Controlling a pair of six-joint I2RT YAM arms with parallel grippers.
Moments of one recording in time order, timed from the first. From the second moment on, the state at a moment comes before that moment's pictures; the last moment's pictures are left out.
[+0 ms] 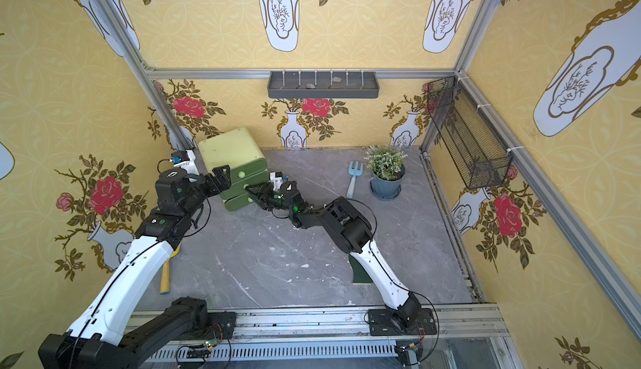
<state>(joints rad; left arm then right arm) -0.16 1.03 0.94 -0.22 -0.06 -0.41 0.88 2.50 1.60 0.91 -0.46 1.48</state>
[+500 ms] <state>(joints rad) -0.15 1.04 0.93 -0.22 -0.03 -0.41 0.88 2.55 1.69 0.91 -0.44 1.48</state>
